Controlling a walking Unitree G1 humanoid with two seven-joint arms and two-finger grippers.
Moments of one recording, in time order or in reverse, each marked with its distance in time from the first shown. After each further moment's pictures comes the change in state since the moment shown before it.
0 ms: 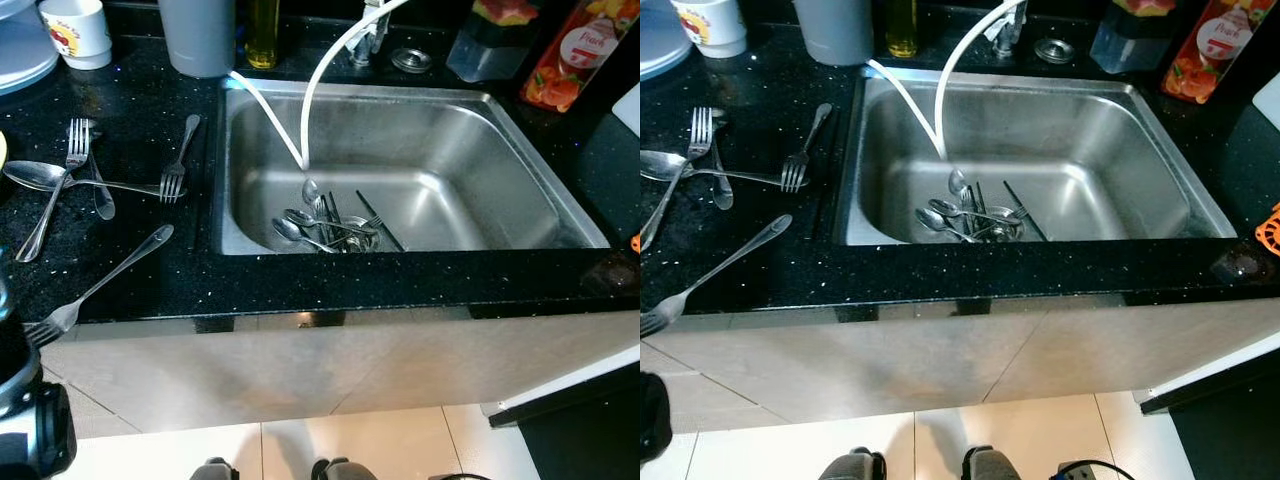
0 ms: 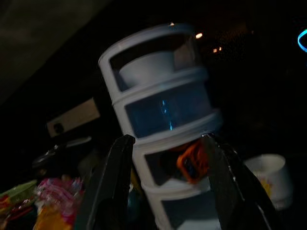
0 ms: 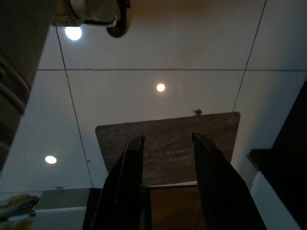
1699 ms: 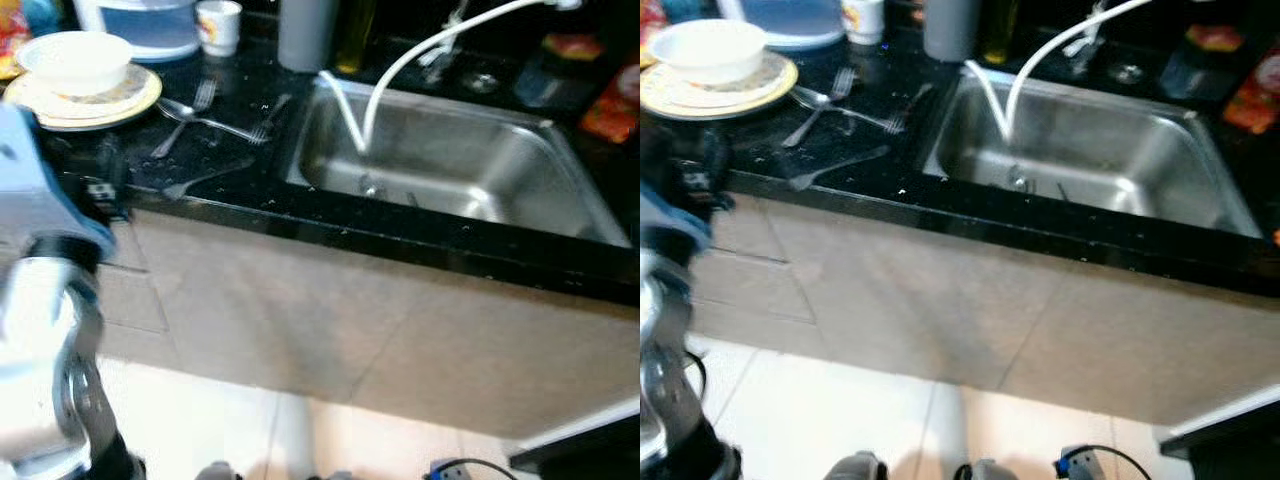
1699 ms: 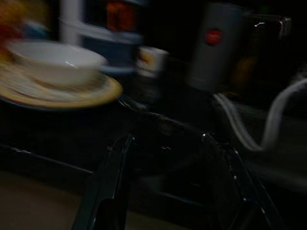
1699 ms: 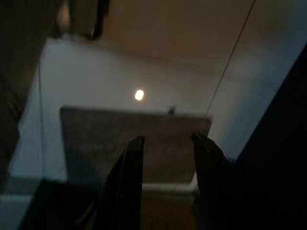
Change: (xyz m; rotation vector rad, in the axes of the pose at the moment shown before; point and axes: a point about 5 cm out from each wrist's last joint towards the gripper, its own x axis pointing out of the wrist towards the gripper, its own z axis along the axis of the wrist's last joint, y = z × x) left arm -0.109 -0.079 -0.032 -0.797 0.402 -0.404; right arm -0.001 -0.008 0.009 -0.023 -0.004 -0.001
